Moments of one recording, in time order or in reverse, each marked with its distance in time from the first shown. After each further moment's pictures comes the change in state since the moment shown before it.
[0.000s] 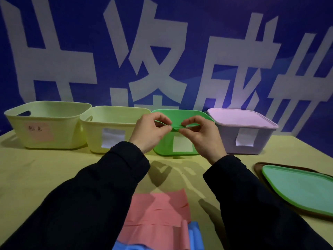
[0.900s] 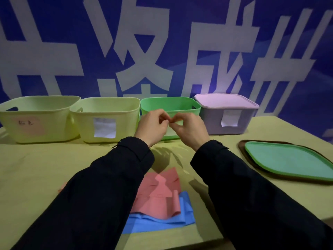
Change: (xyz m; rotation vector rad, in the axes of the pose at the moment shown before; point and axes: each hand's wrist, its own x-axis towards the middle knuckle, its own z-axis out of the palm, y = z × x) left_hand -0.020 0.001 0.038 0.278 -0.056 0.085; right_hand -0.024 0.007 0.001 -0.561 0.002 -0.045
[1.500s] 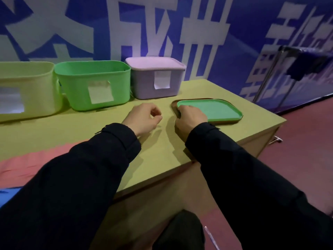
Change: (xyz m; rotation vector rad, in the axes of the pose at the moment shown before) left_hand -0.069 0.089 0.127 0.017 -0.414 0.168; right_hand -0.121 0.134 -0.109 -0.563 -0.195 0.467
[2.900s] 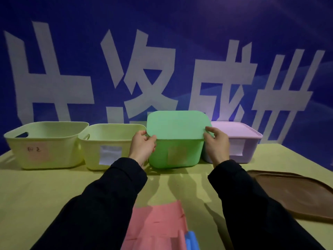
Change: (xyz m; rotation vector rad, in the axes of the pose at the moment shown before) left_hand 0.008 -0.117 -0.173 -0.728 0.617 -0.468; right_hand 0.104 -0.174 -0.025 1.053 0.271 -0.059
